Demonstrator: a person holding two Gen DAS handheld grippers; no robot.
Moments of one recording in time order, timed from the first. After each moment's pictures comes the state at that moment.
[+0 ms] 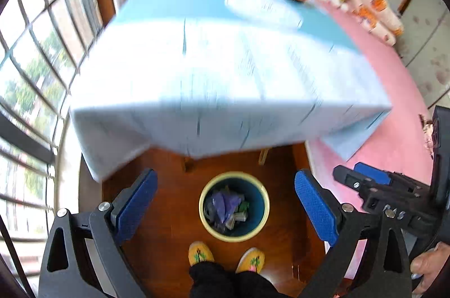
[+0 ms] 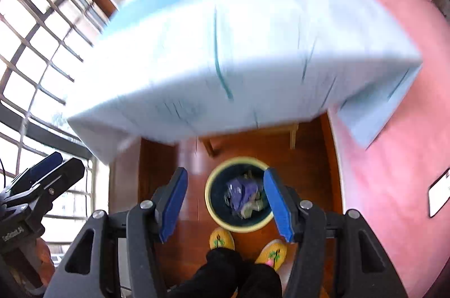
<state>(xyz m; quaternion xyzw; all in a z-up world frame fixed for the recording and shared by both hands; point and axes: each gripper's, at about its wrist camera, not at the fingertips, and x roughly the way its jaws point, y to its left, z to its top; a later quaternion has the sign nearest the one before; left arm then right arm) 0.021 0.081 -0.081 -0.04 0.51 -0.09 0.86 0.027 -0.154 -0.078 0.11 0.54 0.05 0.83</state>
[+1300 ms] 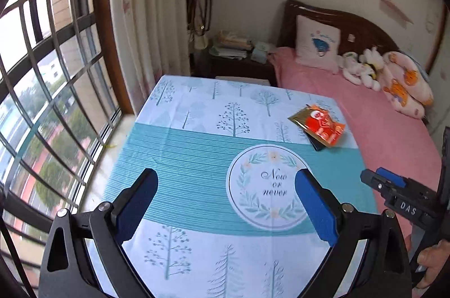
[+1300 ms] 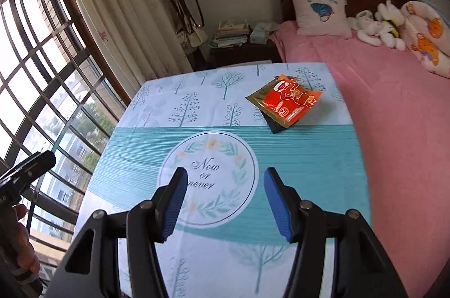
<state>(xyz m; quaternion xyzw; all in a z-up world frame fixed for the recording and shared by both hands) 0.303 0.013 0.058 -0.07 0.39 0.03 0.92 0.348 -0.249 0.016 0.06 0.45 0.13 0.88</state>
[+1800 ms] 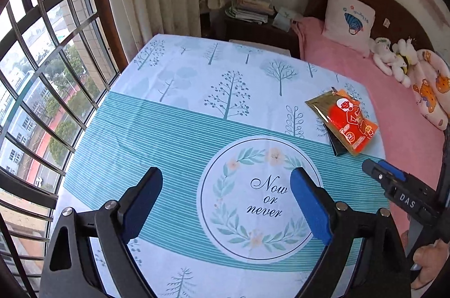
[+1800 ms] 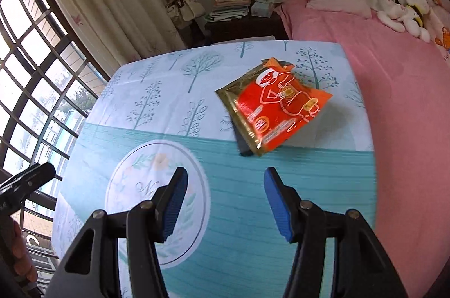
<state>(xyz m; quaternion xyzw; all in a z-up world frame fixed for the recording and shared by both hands) 0.404 -0.038 -0.018 -0.09 0.48 0.08 0.87 0.461 -0.291 -0.056 0.05 0.50 0.15 0.85</state>
